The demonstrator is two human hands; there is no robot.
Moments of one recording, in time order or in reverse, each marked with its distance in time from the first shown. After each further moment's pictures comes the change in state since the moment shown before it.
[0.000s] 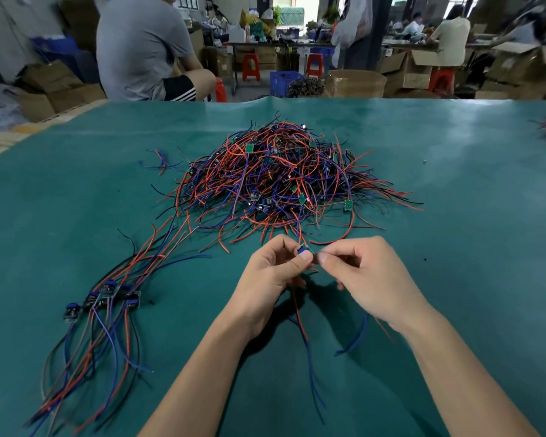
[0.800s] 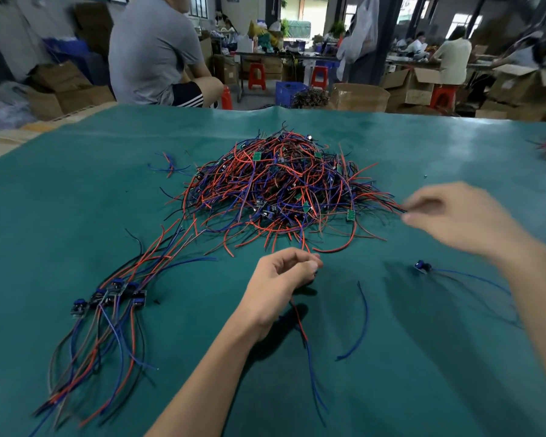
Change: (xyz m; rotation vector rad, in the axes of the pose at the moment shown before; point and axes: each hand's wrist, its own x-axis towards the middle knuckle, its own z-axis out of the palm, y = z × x) left_hand -0.002 0.000 0.006 0.105 0.048 -0.011; right_hand 0.045 -0.017 -0.121 -0.622 0.051 0.199
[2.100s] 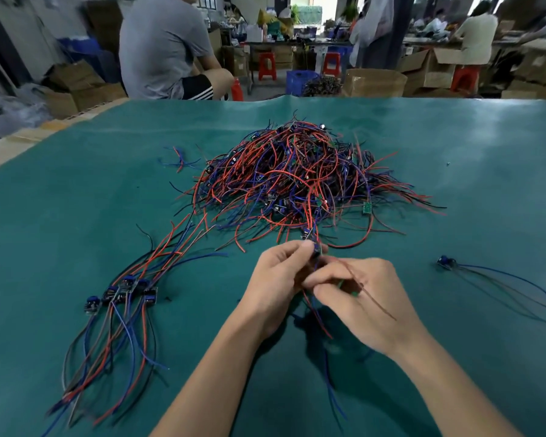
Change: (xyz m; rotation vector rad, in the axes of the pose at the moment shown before) left_hand 0.006 0.001 -0.006 -0.250 0.045 -0.091; right_hand -0.075 -0.072 0.124 0.764 -0.047 -0.351
